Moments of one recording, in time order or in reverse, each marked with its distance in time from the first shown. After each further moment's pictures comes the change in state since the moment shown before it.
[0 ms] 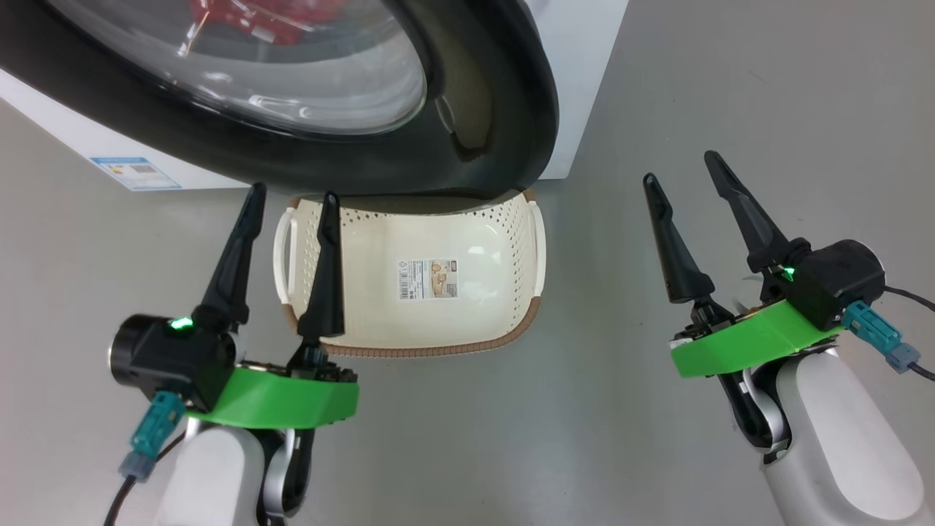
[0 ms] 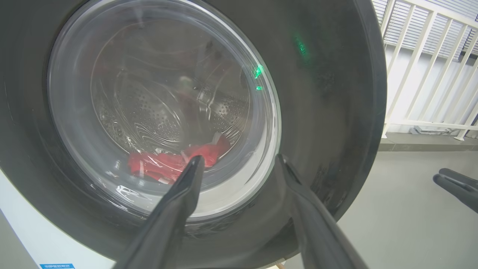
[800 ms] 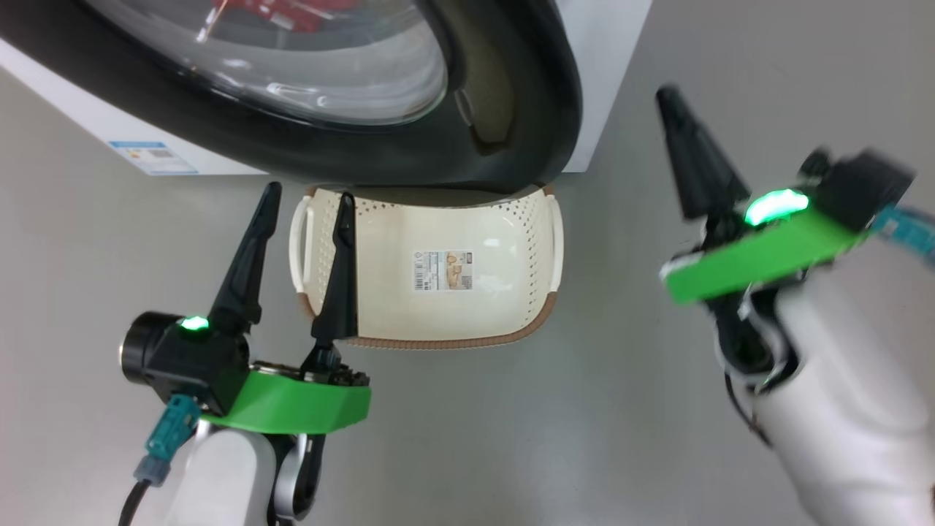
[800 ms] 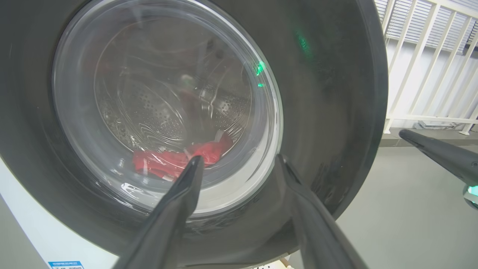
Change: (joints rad) left arm -0.001 0.000 -0.025 -0.012 0.016 0.006 0.000; right arm -0.174 -0.038 0.133 0.078 0.405 0.000 0.001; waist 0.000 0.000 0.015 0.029
